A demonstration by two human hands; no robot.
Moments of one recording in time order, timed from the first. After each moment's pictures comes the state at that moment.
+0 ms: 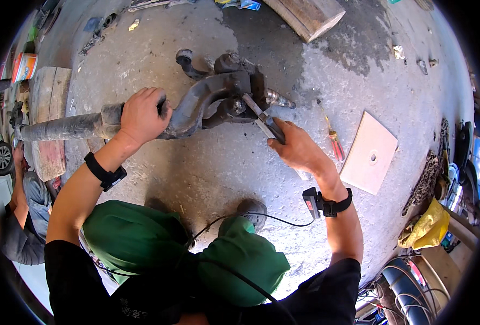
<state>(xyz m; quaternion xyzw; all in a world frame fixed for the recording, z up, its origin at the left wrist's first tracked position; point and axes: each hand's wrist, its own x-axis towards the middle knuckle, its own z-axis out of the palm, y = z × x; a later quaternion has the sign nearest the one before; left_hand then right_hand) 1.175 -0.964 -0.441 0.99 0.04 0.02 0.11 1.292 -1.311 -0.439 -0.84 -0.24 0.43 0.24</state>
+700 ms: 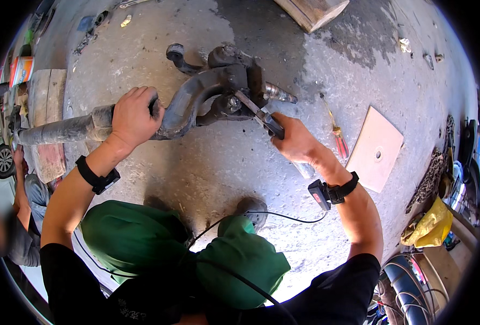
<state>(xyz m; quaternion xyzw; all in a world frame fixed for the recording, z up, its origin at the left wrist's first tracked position) 1.178 -0.968 -0.439 1.00 0.04 0.00 0.09 1.307 -1.319 -0.477 -0.80 -0.26 0.45 0.29</state>
